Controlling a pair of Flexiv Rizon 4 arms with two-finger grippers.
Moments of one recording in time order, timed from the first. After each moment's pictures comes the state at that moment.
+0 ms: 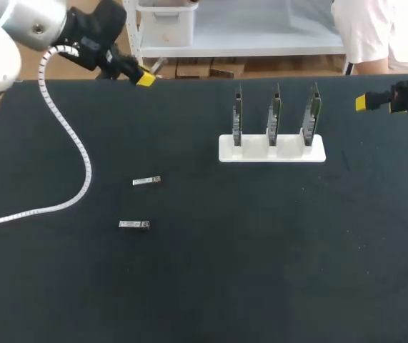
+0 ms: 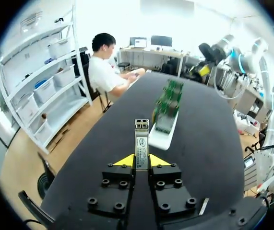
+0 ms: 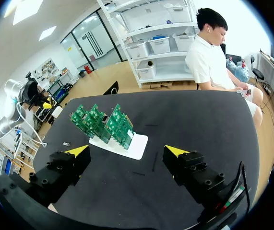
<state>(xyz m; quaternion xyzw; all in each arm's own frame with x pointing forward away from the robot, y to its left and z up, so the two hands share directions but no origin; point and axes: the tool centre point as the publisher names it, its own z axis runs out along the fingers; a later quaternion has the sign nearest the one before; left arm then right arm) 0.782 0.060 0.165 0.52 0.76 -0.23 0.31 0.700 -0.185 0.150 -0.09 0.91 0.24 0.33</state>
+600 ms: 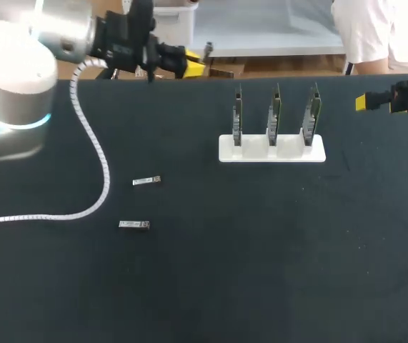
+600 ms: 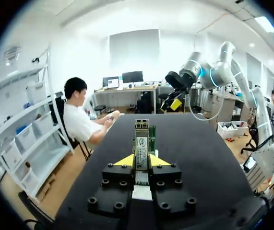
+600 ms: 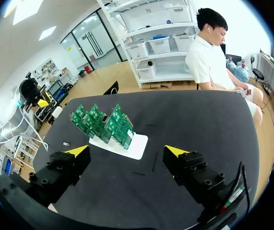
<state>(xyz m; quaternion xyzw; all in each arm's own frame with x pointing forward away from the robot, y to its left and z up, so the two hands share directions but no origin) 0.766 -0.041 0.199 0.57 0.60 -0.35 0.43 0.700 -0.185 0.150 -0.09 0.91 0.24 0.33</state>
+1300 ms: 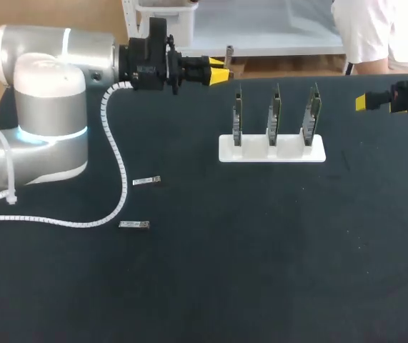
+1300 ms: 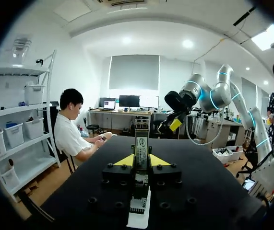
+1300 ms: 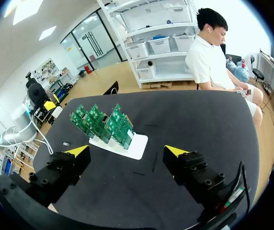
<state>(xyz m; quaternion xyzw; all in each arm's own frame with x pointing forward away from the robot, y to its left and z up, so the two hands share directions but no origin) 0.770 -0.083 0.183 0.50 0.57 -0.46 0.46 0.700 -0.185 0.150 -0.09 0.91 0.24 0.33</state>
